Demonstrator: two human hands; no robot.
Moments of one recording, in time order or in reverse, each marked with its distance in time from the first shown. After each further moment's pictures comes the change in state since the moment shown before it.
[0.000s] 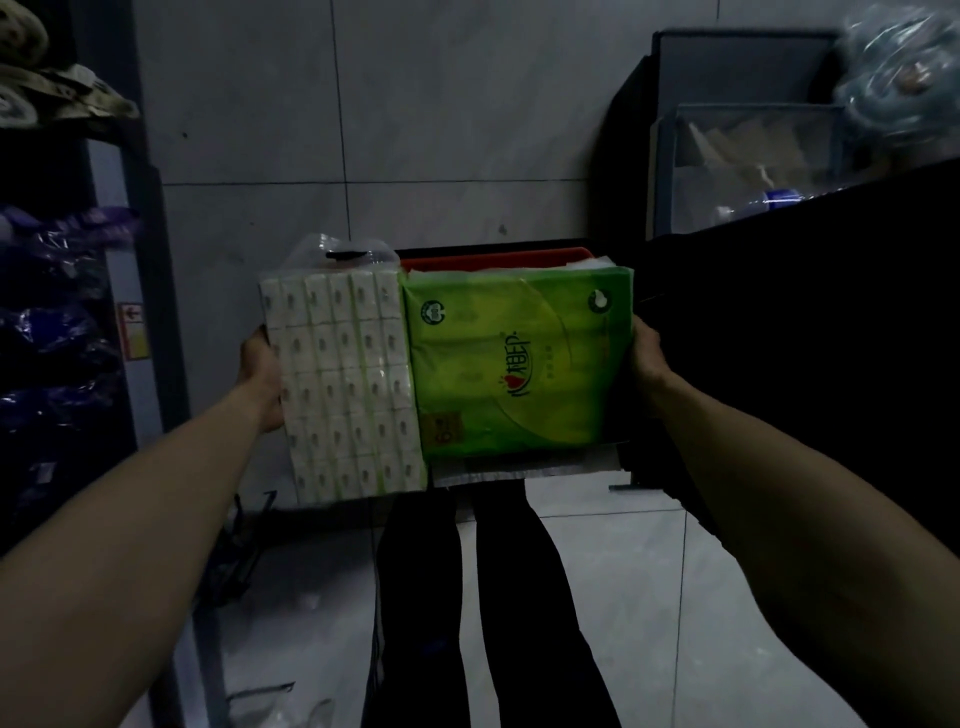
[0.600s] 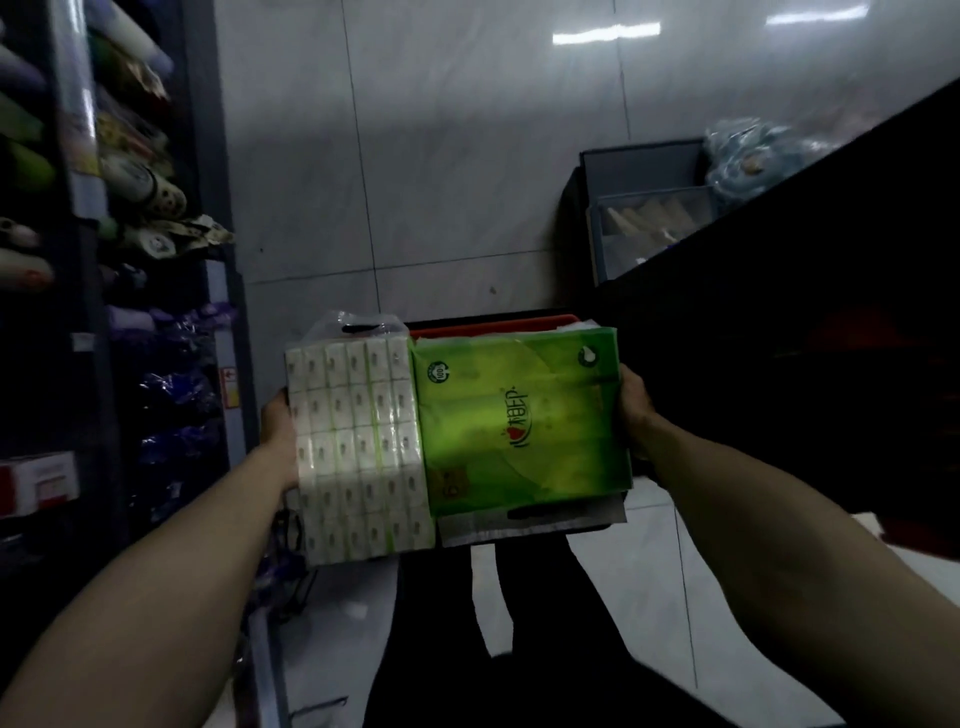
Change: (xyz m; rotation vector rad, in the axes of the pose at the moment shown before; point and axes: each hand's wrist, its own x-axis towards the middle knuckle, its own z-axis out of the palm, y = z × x) left_hand -0.191 0.035 -0.080 -0.046 -0.004 -0.093; right_hand -0.190 -0.022 -0.053 0.090 0.006 0.075
